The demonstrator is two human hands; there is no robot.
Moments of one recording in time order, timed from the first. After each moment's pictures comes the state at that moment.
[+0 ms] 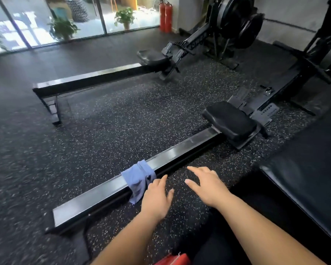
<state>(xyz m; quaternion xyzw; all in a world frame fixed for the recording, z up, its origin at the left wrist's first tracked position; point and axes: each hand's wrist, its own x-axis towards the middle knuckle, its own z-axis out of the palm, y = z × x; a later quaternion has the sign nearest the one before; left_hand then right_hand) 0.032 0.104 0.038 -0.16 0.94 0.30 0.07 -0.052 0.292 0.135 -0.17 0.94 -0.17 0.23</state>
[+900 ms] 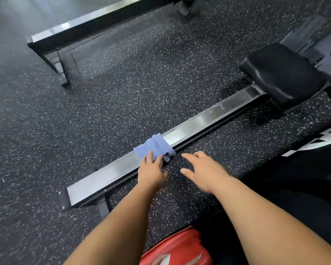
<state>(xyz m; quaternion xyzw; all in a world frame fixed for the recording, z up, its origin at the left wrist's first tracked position) -0.016 0.005 -0.061 -0.25 0.92 0.16 0.26 -0.104 0.198 0.039 -0.23 0.89 -0.13 0.38</state>
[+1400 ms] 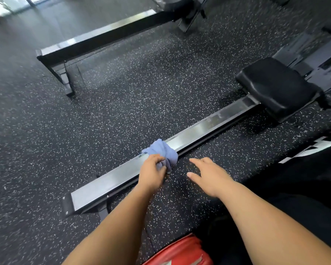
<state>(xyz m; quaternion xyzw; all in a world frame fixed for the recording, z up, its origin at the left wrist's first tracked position) -0.020 0.000 -0.018 -0.27 0.88 0.37 0.07 -0.102 0.214 0.043 -0.20 0.90 -0.15 0.37</state>
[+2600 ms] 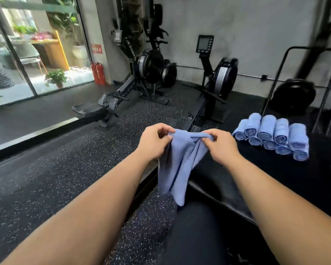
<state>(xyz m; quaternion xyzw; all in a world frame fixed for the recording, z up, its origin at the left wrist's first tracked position) -0.140 0.251 0.306 0.14 0.85 0.50 -0.12 -0.101 0.496 0.318 0.02 0.91 -0.40 -0.15</state>
